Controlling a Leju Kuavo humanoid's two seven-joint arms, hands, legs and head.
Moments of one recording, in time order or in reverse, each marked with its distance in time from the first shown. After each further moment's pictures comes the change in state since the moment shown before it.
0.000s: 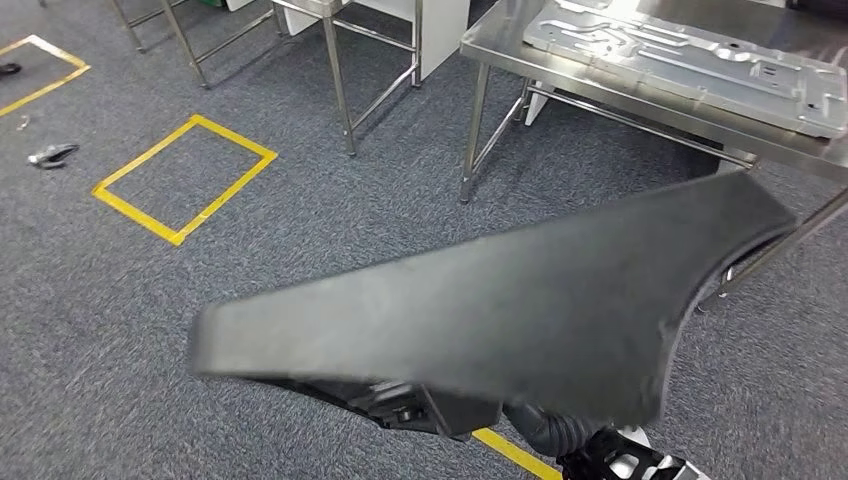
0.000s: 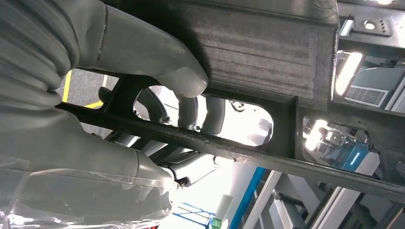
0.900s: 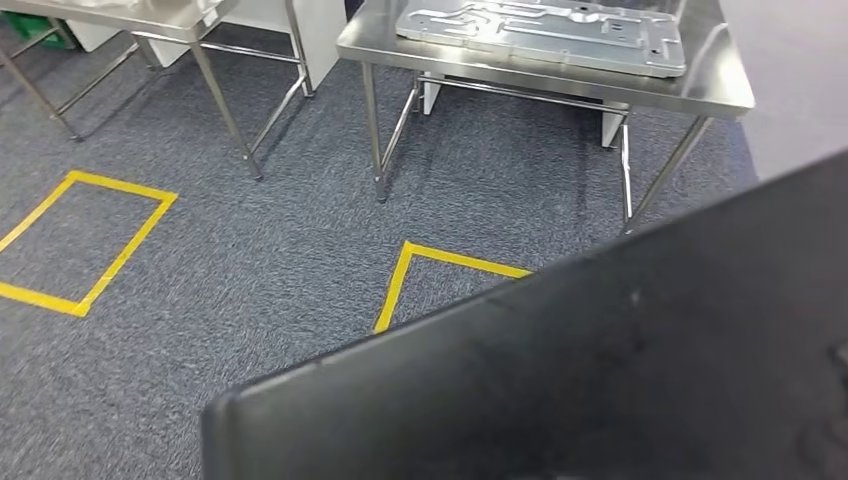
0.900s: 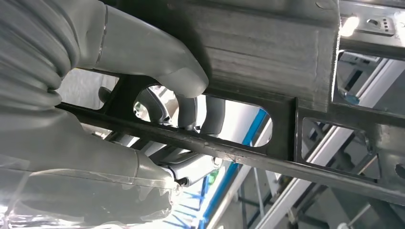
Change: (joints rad) left arm -0.013 -0.010 0.008 0.000 -0.028 -0.012 -0.006; right arm -0.072 0.013 0.004 0.013 -0.056 0.062 -0.012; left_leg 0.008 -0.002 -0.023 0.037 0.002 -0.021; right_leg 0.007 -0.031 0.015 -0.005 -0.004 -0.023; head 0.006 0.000
